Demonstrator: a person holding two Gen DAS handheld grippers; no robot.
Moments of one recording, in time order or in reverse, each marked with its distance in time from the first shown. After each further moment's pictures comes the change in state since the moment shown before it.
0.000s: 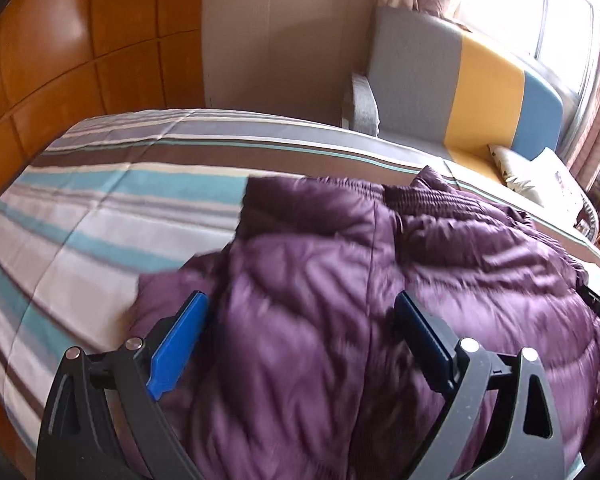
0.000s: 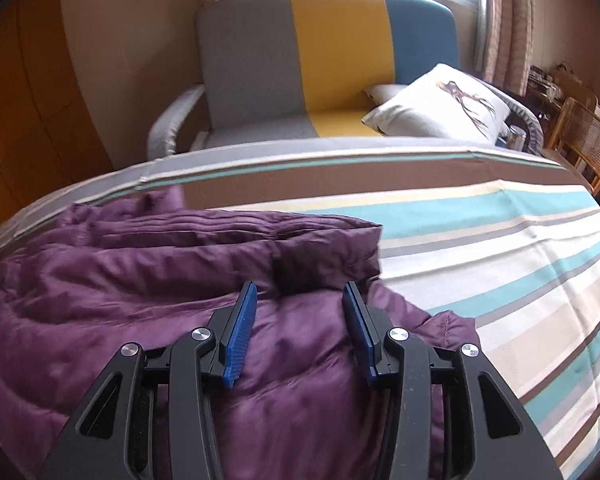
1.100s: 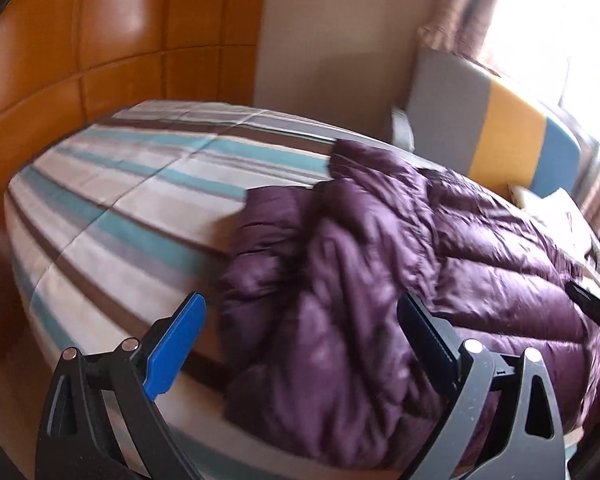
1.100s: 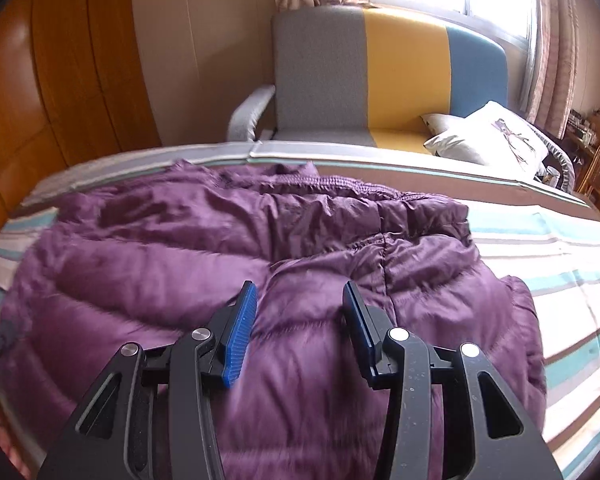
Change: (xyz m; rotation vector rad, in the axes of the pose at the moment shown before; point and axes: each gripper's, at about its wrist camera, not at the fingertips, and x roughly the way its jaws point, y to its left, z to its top) left arm -0.066 0.049 -0.086 -0.171 -0.103 0.078; right arm -0.055 0.077 -0.044 -0.144 -0.049 0.111
